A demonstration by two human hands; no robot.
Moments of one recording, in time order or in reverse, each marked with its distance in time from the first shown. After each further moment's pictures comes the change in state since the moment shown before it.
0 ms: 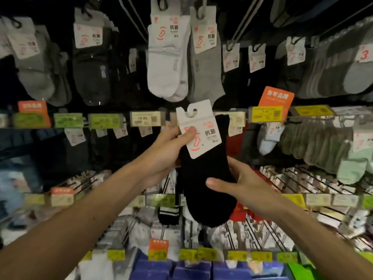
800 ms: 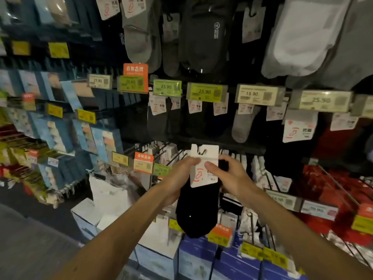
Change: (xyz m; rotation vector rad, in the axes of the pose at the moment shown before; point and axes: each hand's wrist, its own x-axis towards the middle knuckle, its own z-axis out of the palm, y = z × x) left_hand -0.041 -0.125 -0.203 -0.134 0.373 -0.342; right_hand 0.159 0.095 0.200 0.046 0.012 0.172
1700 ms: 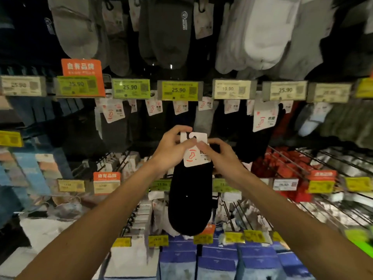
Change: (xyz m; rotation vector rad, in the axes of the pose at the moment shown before) left_hand 0.075 0.051 0.000 0.343 -0.220 0.417; right_hand 0.030 -0.012 -0.006 0.052 0.287 0.024
